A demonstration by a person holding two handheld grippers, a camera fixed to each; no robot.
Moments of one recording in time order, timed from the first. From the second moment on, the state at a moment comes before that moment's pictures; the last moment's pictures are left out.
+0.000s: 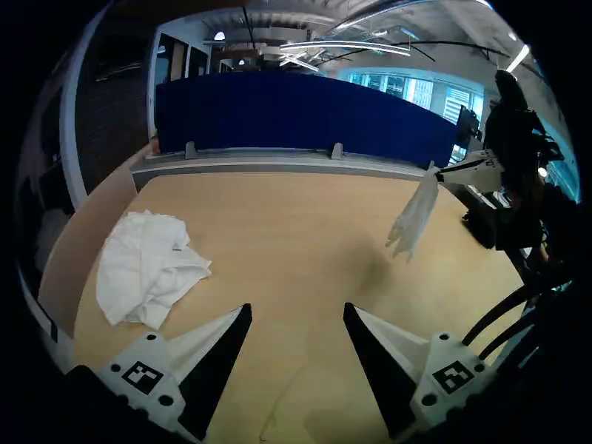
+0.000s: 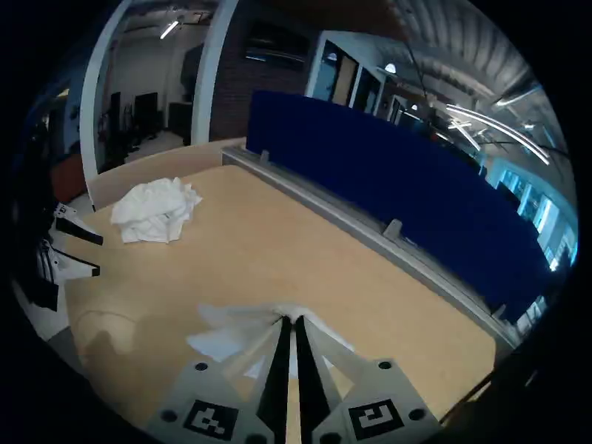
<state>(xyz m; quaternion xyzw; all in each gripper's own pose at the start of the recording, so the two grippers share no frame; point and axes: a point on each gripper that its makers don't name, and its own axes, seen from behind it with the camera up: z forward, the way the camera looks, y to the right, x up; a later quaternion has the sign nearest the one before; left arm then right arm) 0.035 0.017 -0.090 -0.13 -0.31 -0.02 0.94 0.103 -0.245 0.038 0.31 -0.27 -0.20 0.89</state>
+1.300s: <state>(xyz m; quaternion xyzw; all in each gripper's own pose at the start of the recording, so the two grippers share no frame) 0.032 0.059 -0.082 -0.11 -0.32 -0.02 0.94 0.113 -0.013 0.096 0.26 -0.31 -0.19 0.90</state>
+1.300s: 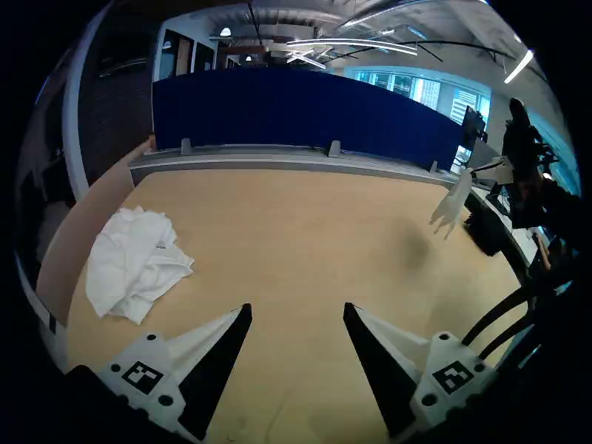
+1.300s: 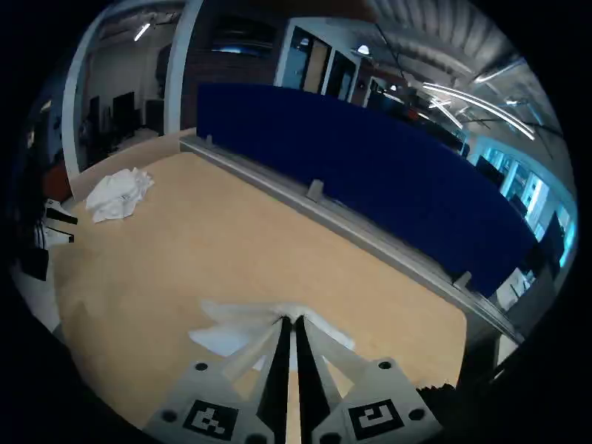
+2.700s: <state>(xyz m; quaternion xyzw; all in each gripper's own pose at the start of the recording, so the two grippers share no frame) 0.027 0.090 -0.078 -0.07 -0.34 -0.02 0.94 0.081 0.127 0.186 0.21 -0.34 -0.20 0.90</state>
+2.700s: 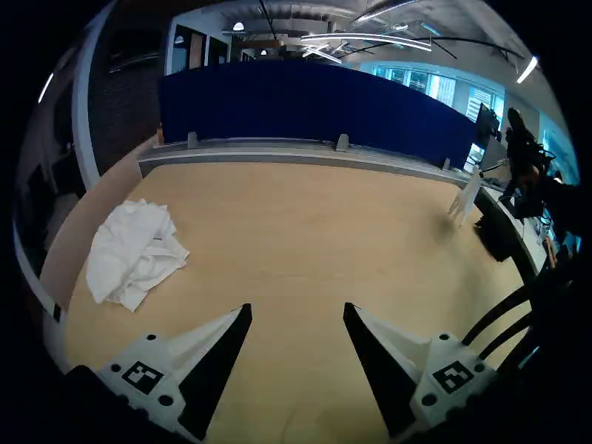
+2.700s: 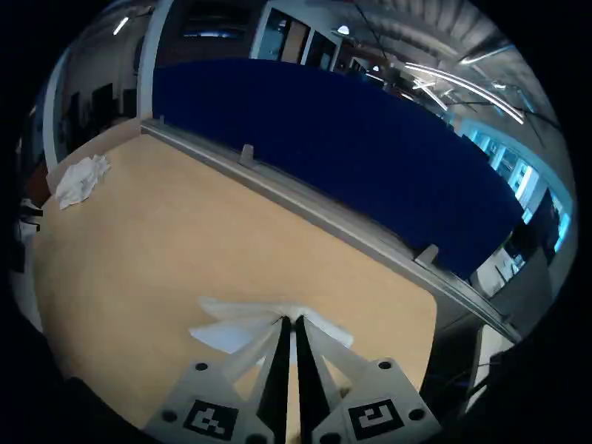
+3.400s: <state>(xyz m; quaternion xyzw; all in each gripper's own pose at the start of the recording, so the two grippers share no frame) 0.023 0.096 -0.077 -0.07 -0.34 -0.02 0.94 0.023 0.144 0.139 0.20 -0.39 -0.18 0.88</state>
